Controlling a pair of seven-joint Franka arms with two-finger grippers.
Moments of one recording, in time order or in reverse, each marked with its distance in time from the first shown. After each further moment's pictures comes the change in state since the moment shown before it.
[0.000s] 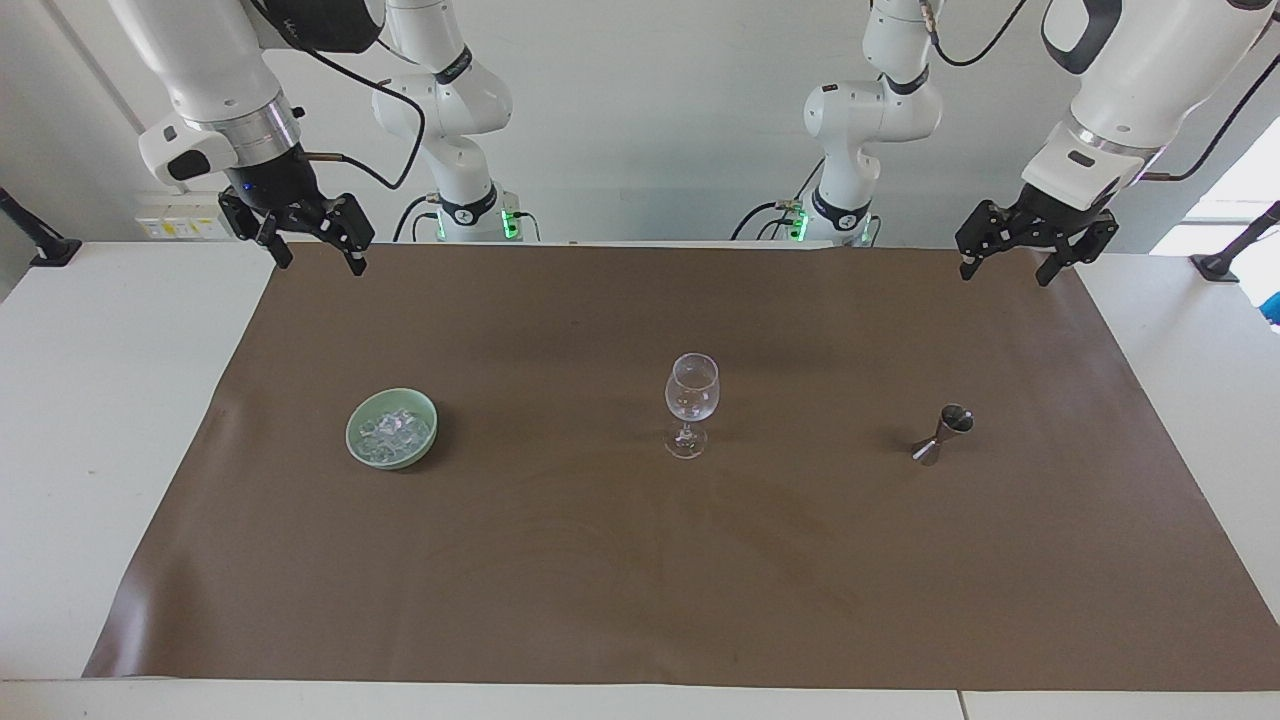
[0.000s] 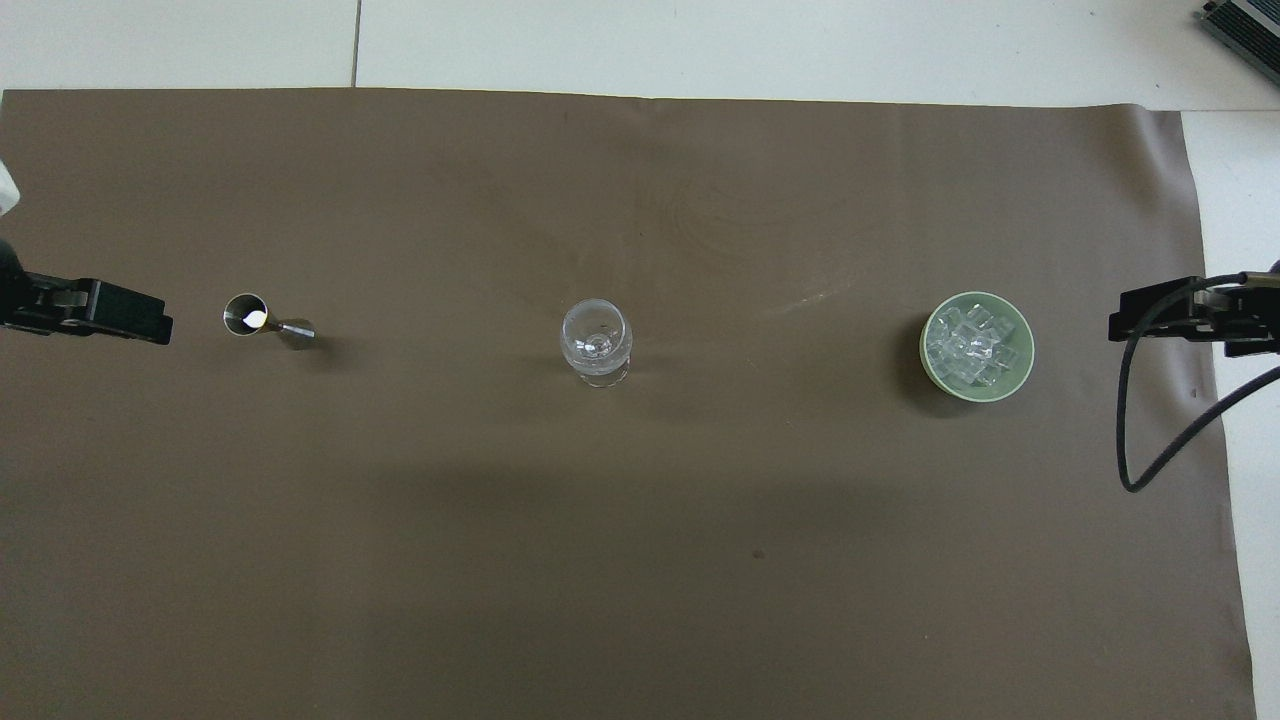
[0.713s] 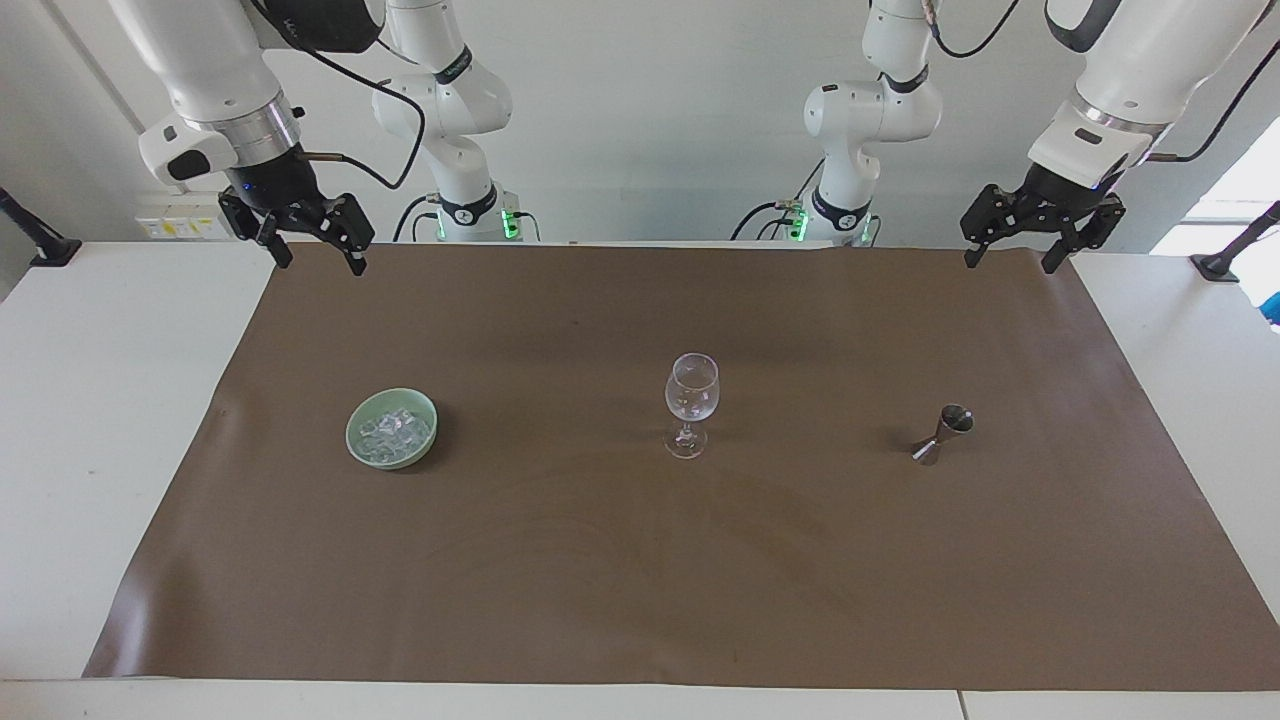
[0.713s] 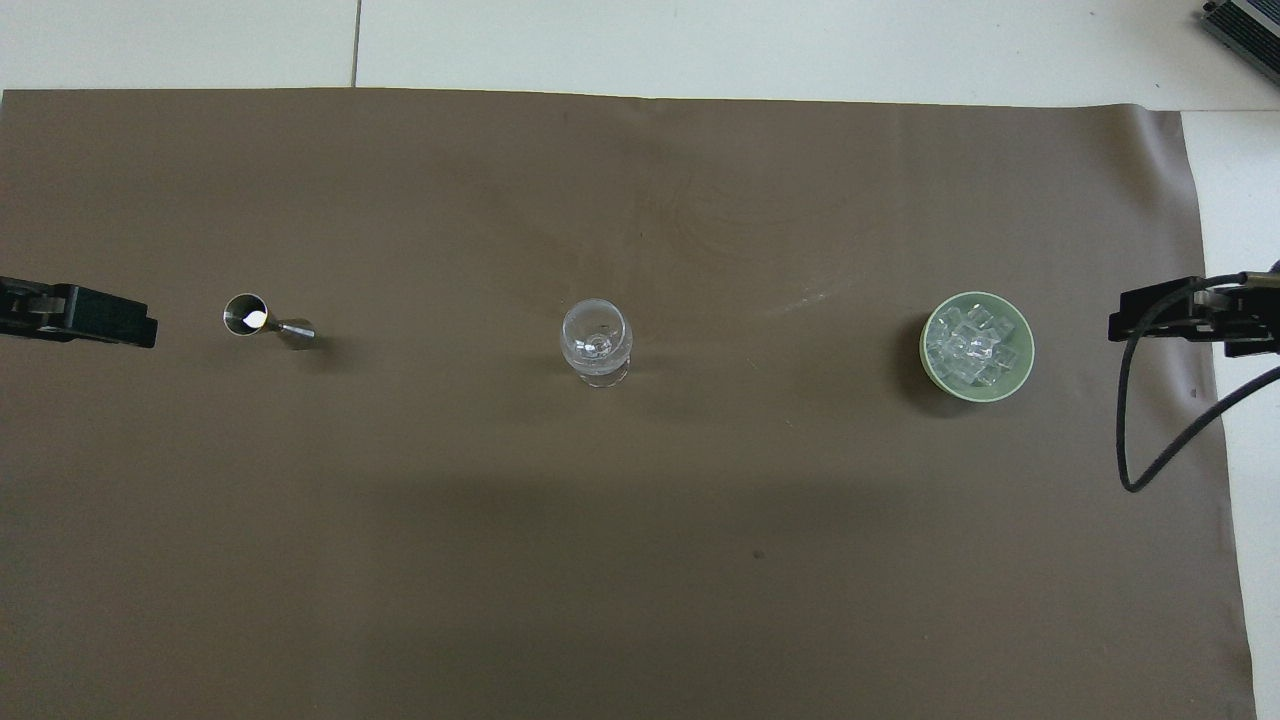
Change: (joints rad) left arm 0.000 -0.024 0.003 -0.002 0.000 0.000 -0.001; right arm 0.000 0.000 0.000 0.000 0.000 0.000 0.000
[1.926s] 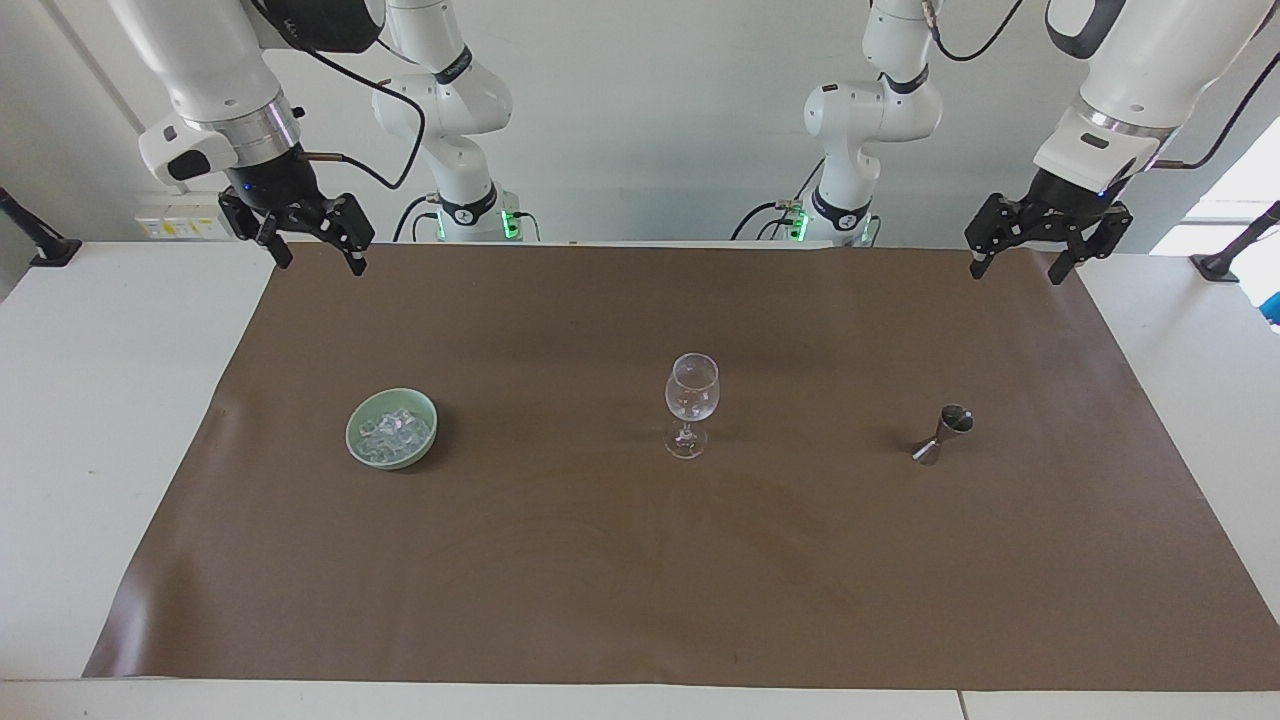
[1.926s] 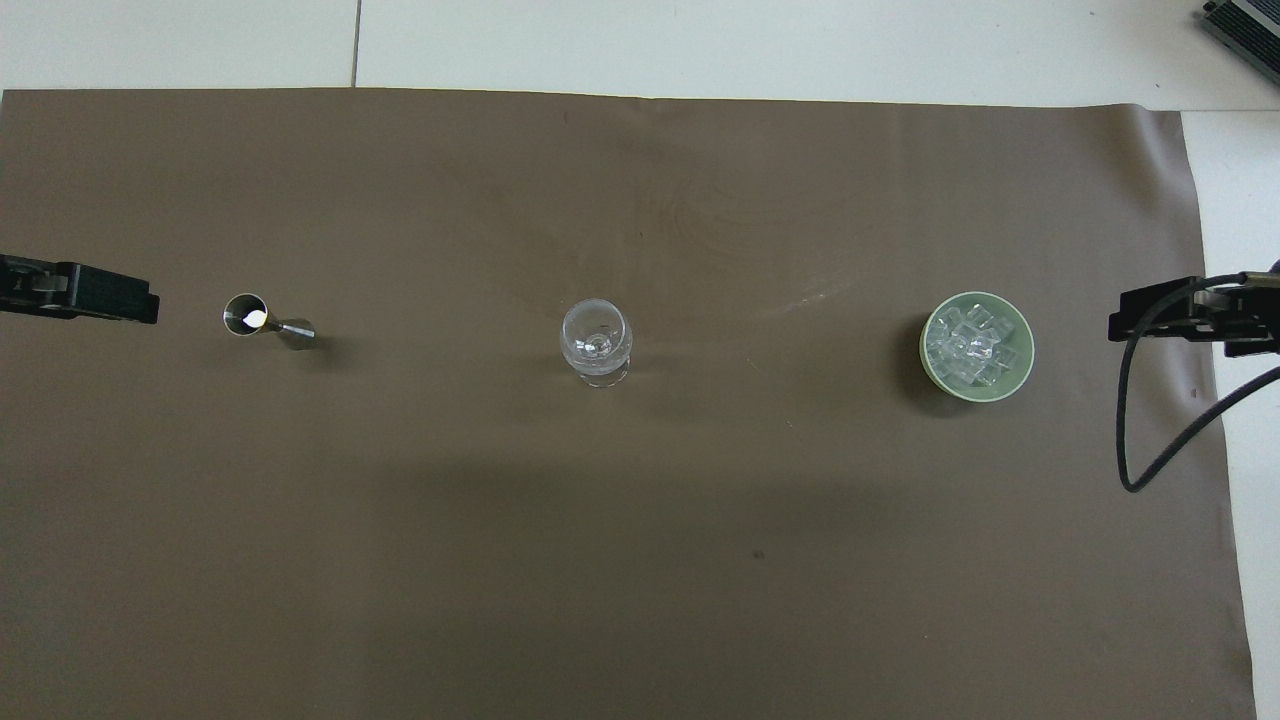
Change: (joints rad) left arm 0.000 0.026 0.001 0.009 0.000 0.056 0.000; right arm 0.000 0.000 0.000 0.000 0.000 0.000 0.000
